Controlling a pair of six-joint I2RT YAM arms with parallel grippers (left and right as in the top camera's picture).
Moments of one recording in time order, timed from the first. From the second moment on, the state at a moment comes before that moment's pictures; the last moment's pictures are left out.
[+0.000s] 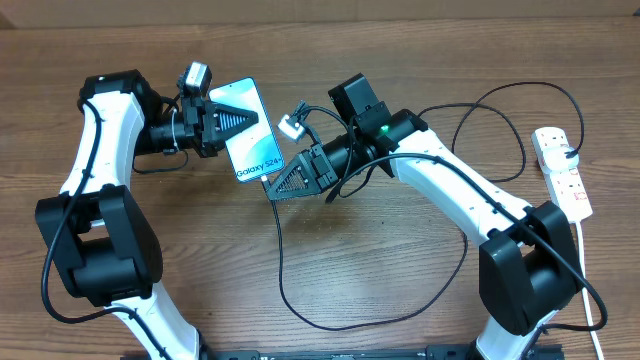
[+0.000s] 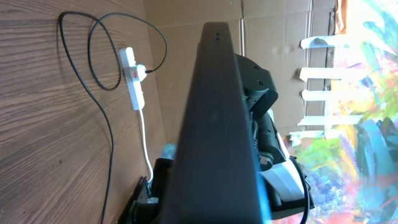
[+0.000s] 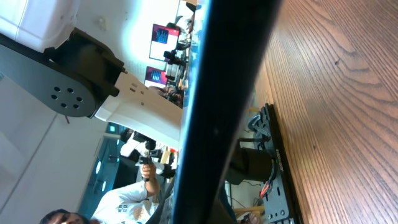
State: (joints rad) left arm 0.16 1.99 1.63 -1.67 1.54 0.57; right arm 0.56 1.88 1.46 -0.61 -1.44 0.23
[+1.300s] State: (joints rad) left arm 0.16 1.99 1.63 -1.67 1.54 0.57; right arm 0.56 1.88 1.46 -0.57 -1.44 0.29
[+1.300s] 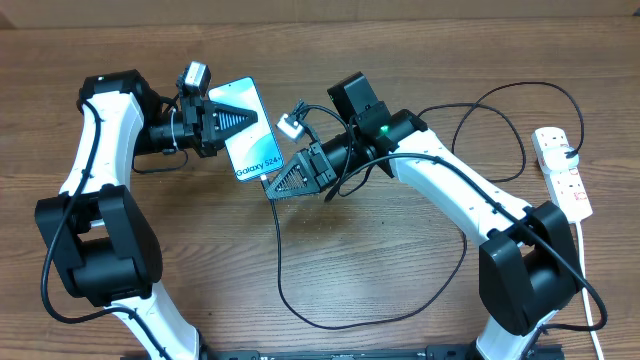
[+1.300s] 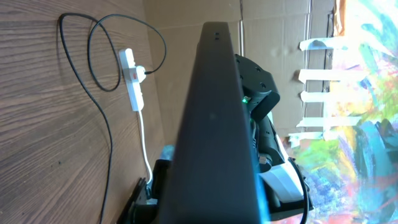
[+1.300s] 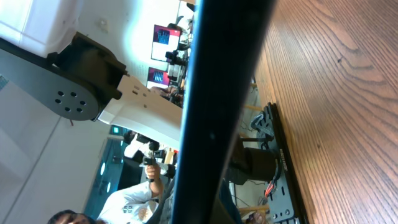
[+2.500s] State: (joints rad) left arm 0.18 1.99 1.64 -1.66 1.56 0.55; right arm 0.57 1.88 1.44 -0.27 -1.40 0.61
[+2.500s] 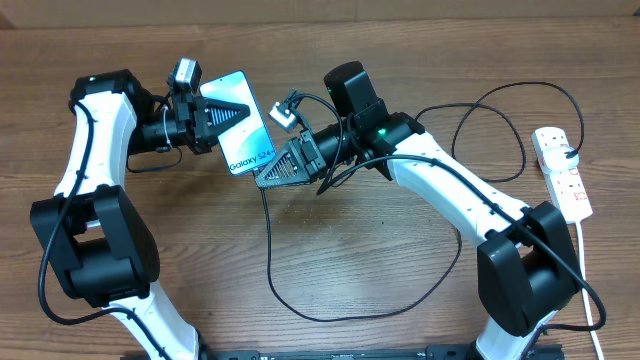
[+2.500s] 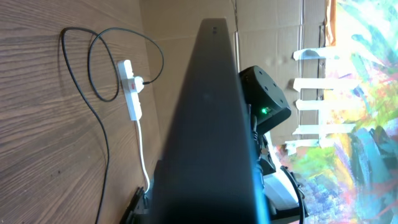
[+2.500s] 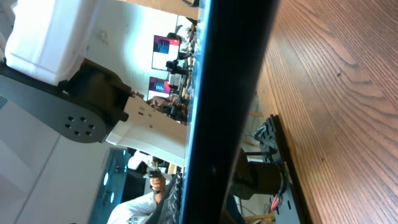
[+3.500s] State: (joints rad) left arm 0.13 1.99 1.64 -1.58 1.43 0.55; right arm 0.51 1.87 1.44 -0.34 -1.26 0.61
